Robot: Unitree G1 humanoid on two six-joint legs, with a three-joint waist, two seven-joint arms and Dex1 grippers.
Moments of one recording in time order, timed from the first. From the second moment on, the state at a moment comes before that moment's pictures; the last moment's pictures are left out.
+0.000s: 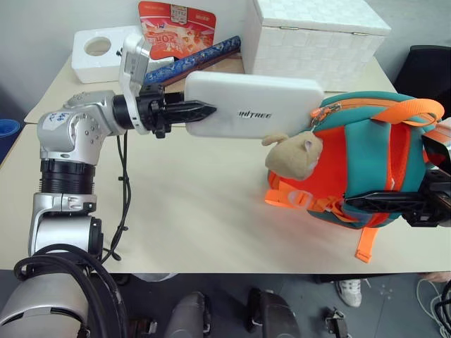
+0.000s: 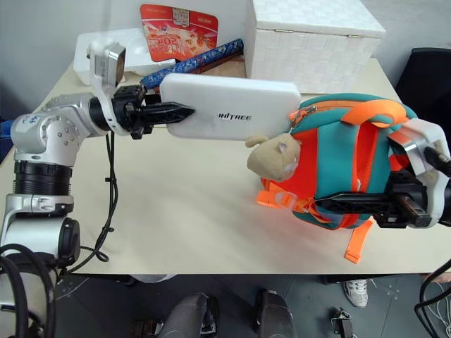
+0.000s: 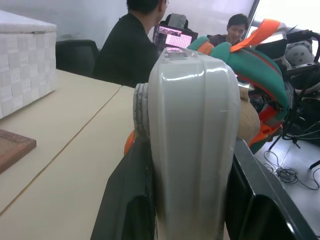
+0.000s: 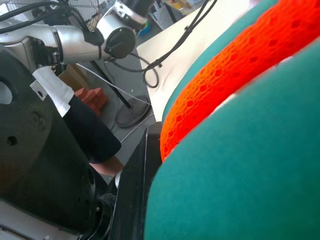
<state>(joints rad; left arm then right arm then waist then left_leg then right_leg) -1.11 0.61 0.03 0.37 -0.64 0.72 -1.23 -0.27 -1.13 -0.46 -0.30 1.17 1.09 1.33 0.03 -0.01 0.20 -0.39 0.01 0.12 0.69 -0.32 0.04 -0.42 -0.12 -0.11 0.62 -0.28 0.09</state>
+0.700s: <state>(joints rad) -1.15 0.44 -0.19 0.47 -0.31 0.23 -1.35 -0.30 -1.13 -0.44 -0.33 1.18 1.07 1.30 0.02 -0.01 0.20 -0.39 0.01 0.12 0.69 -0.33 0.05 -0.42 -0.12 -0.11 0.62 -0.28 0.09</state>
